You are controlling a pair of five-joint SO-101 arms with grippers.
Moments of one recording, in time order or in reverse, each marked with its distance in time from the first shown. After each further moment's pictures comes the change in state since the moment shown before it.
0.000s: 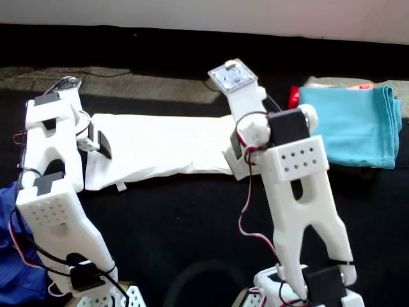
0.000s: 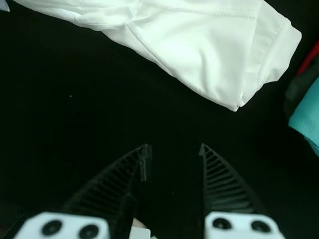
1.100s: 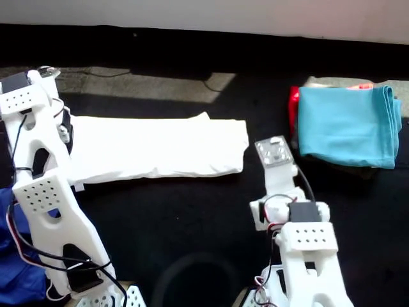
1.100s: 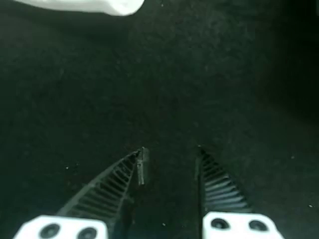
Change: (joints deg) left arm -7.2 13.3 -36.7 27.5 -5.9; right arm 15.1 -32.5 72.2 -44.7 0.4
